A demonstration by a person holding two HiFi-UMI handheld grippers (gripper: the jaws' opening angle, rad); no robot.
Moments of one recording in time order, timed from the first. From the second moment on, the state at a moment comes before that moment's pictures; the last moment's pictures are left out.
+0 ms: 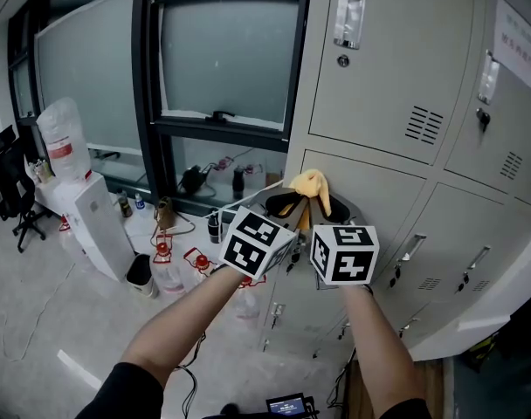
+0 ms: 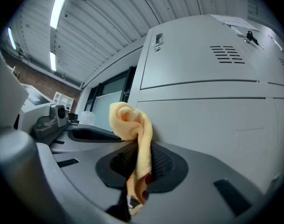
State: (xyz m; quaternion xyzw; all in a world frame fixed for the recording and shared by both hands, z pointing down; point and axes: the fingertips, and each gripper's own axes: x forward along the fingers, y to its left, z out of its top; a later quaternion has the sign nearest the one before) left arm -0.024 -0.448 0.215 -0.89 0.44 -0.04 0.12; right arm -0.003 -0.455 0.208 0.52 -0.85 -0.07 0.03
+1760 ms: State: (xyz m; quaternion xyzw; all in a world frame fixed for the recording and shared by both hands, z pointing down) left arm 0.133 -0.446 0.222 -0.92 0.35 -0.05 0.13; right arm 0.155 -0.453 0.214 0.60 -0.80 -0.07 0.03
